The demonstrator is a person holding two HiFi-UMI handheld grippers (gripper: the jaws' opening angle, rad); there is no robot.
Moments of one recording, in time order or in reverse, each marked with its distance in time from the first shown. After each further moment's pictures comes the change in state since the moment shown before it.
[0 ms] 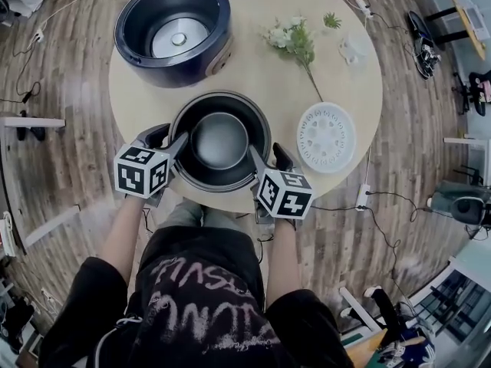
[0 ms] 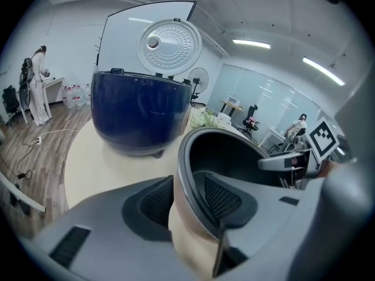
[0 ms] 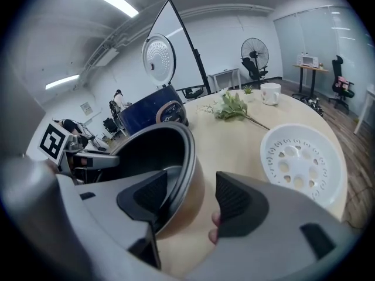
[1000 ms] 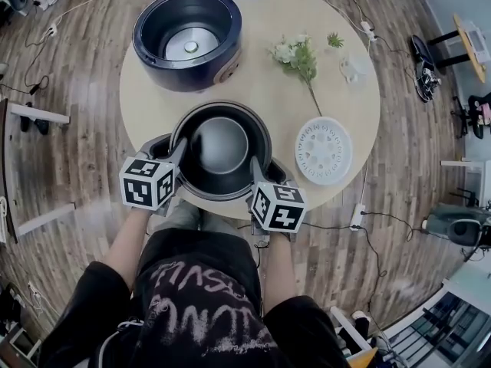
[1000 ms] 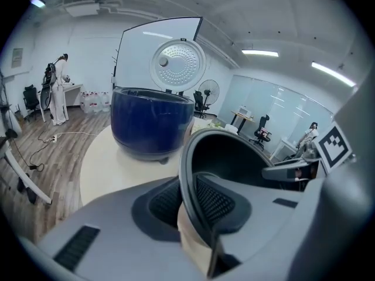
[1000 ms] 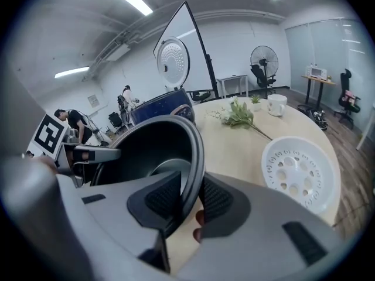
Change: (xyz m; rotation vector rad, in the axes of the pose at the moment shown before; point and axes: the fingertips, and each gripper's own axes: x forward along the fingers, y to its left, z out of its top) left arm -0.031 -0.014 0.005 -0.062 -0.120 0.114; right arm -0.021 0.017 0.003 -0.099 -0.018 0.010
